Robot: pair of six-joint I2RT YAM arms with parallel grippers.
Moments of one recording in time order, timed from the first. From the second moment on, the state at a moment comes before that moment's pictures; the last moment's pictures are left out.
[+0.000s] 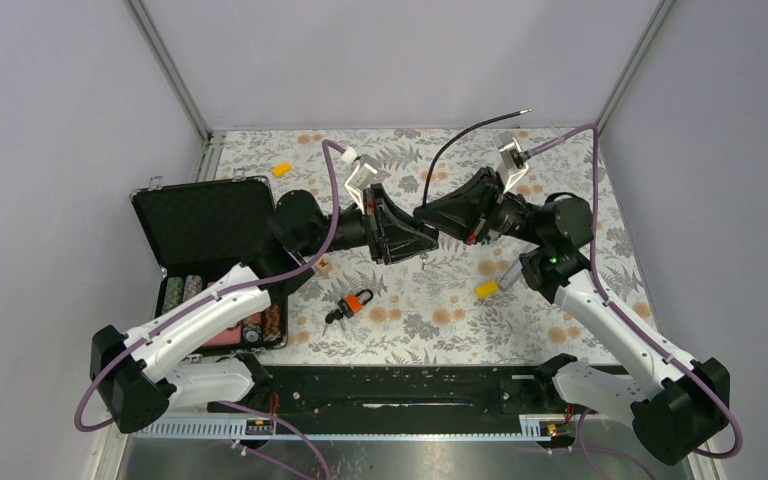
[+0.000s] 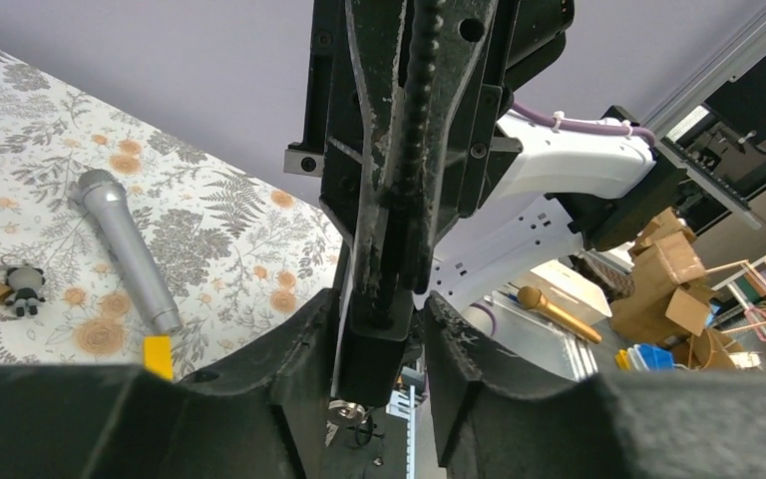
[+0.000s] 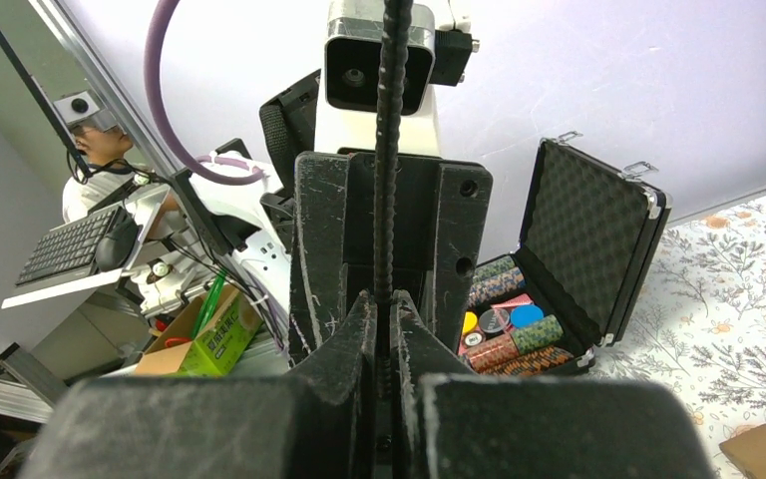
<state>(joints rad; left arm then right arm) -0.82 1.14 1.01 0.31 0.61 -0.63 0.51 1.06 0.86 0.74 -0.85 0.85</state>
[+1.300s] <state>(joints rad) -0.75 1.07 1.15 -0.46 0.31 0.01 0.50 0.90 1.20 -0.46 -0.17 -0.04</state>
